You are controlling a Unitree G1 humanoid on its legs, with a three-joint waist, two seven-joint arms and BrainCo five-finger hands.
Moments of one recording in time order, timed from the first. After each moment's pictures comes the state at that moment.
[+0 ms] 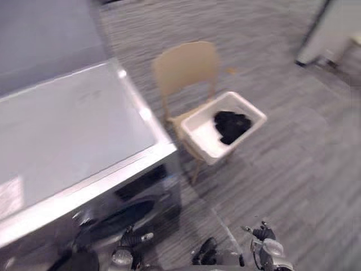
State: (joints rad) left arm 0.07 0.11 0.12 0.99 0.25 -0.03 0.14; right arm -0.05 -0.11 -0.26 1.01 0.03 -0.03 -0.18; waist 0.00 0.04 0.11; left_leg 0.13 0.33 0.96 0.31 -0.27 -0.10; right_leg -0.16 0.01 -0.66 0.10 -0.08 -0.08
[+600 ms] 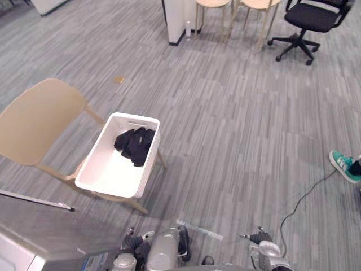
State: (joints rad) left arm 0.09 0.05 0.17 0.92 0.20 -0.04 0.15; right arm -0.08 -0.10 -0.17 1.05 -0.01 0.00 -0.22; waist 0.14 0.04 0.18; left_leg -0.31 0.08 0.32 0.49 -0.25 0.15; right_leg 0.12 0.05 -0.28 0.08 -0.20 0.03
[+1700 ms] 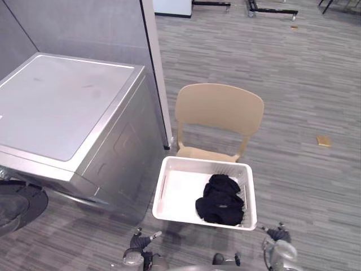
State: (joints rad) left arm 0.06 0.02 0.08 0.99 0.13 -0.04 0.18; right arm 0.05 -0.11 -0.41 0.73 0.06 -0.05 -0.23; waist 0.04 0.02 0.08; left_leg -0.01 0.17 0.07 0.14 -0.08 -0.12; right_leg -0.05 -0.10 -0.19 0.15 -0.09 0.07
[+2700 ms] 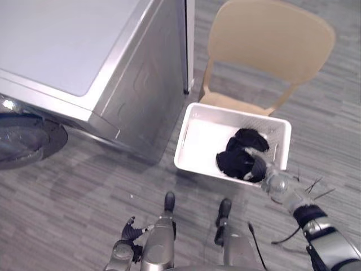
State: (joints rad) left arm 0.00 0.14 0.00 0.94 0.12 -0.10 0.19; right arm -0.55 -0.56 0.31 0.84 -0.57 -0.09 -0.11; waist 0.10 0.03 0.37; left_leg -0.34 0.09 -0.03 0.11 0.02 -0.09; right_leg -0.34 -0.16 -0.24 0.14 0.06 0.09
